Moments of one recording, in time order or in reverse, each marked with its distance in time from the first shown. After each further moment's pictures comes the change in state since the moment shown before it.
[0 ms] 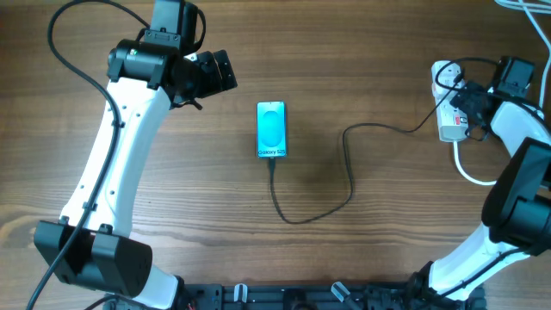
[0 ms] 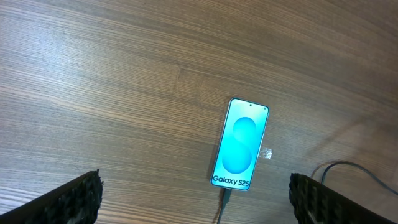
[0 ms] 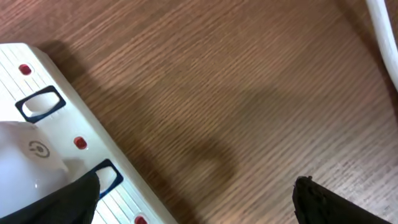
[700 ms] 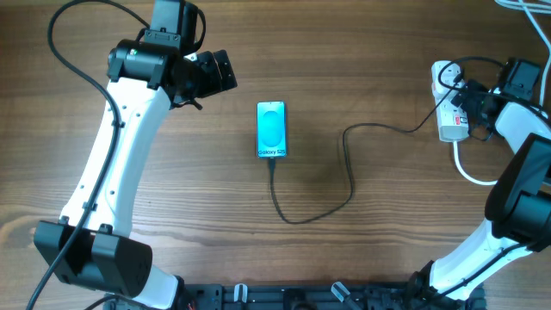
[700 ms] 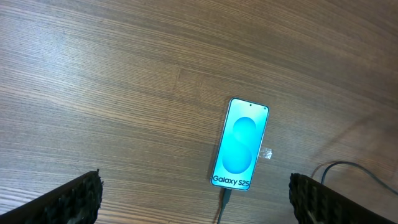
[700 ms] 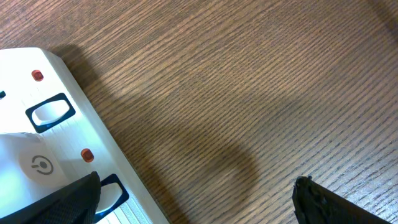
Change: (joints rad) left arm 0.000 0.000 0.000 0.000 0.000 0.000; right arm -0.030 0.036 0.012 0.038 -0.109 -0.053
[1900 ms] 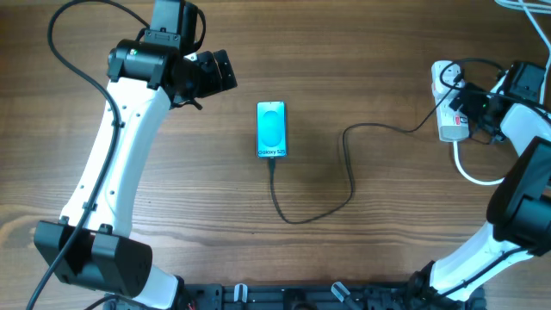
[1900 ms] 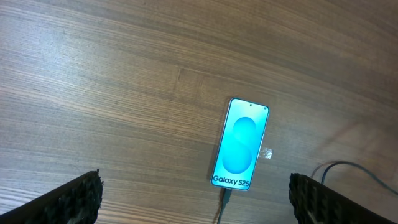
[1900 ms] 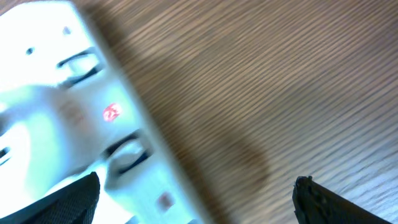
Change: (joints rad) left arm 0.000 0.000 0.000 0.000 0.000 0.000; right arm -0.014 -0.032 0.002 -0.093 -0.130 -0.028
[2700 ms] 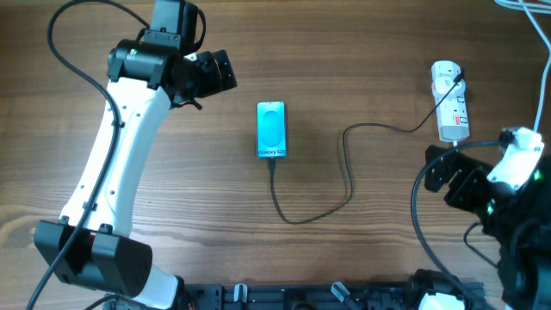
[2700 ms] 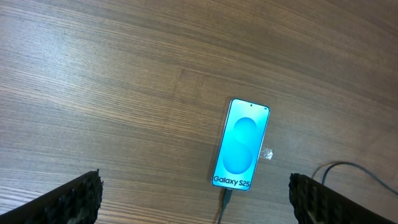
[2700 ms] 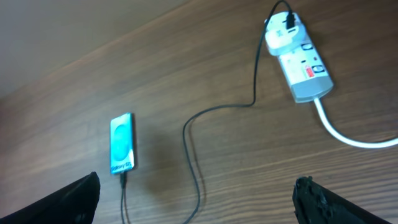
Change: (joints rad) left arm 0.000 0.000 0.000 0.000 -0.003 0.000; right arm 0.218 -1.220 -0.079 -0.771 -0.214 0.058
